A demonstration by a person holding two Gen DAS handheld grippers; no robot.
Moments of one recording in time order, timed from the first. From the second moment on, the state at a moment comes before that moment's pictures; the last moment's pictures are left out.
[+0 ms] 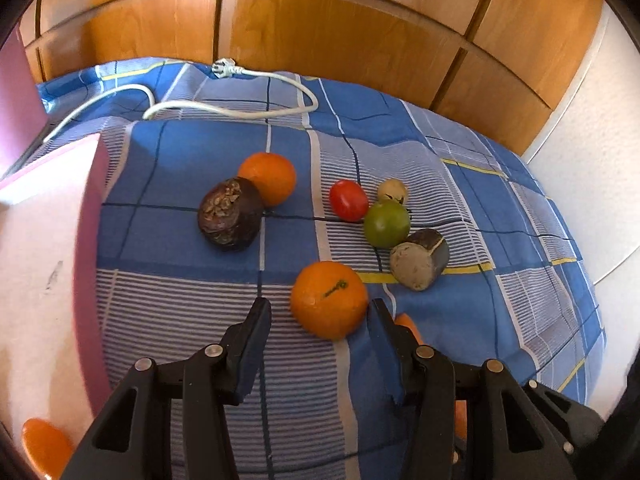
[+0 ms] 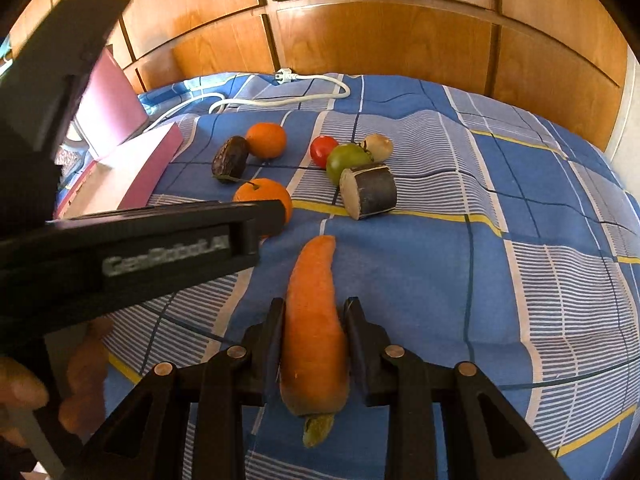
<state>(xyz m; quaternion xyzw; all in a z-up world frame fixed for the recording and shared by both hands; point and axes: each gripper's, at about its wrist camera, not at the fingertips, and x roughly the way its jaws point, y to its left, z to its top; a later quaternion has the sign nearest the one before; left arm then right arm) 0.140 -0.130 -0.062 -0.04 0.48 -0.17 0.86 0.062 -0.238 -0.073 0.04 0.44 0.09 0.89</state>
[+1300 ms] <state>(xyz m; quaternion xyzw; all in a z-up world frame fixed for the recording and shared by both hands) 0.046 -0.080 -0.023 -0.04 0.43 -0.13 0.89 0.033 -0.231 -0.055 0.09 0.45 0.09 0.88</state>
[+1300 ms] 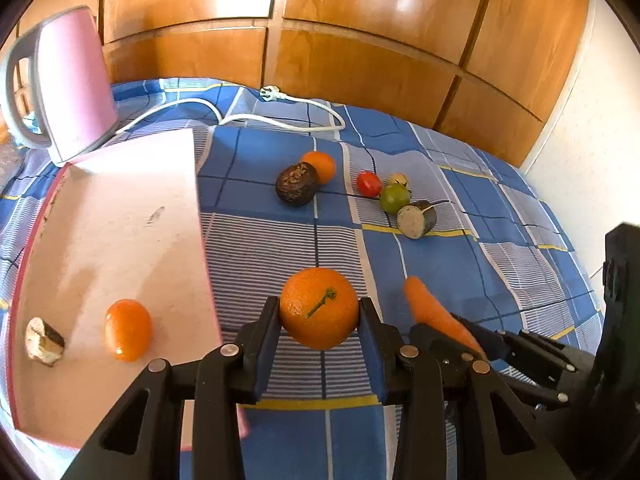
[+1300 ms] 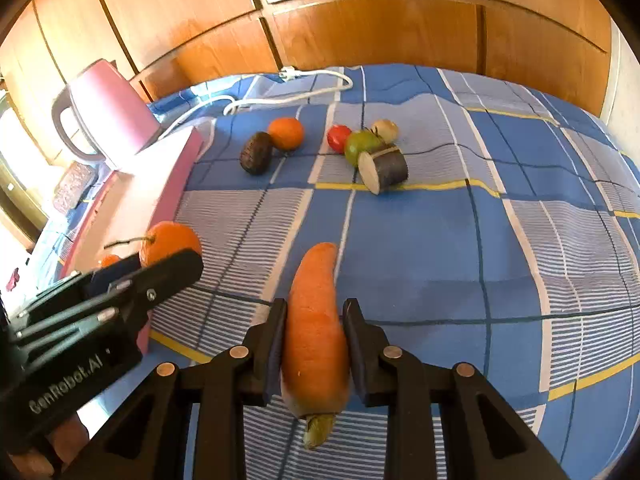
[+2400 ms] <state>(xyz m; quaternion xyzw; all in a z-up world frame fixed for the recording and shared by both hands) 0.053 0.081 -0.020 -0.12 0.40 0.05 0.91 0.099 -0.073 0.001 0.02 0.43 0.24 0.87</state>
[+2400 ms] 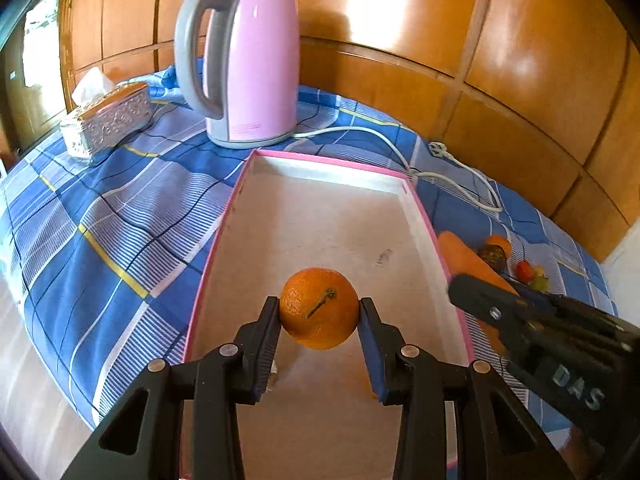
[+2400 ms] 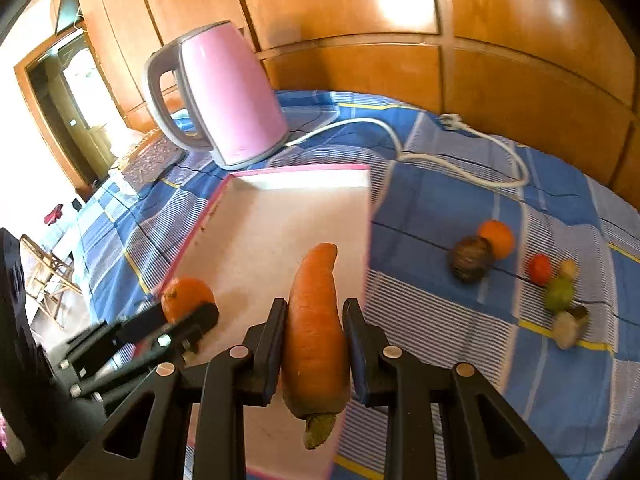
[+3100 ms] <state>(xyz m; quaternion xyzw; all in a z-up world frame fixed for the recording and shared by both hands) 0.038 0.078 -0.020 -0.12 0.39 0.07 0.91 0.087 -0.087 -0.009 0.05 0.44 0.21 0.87</state>
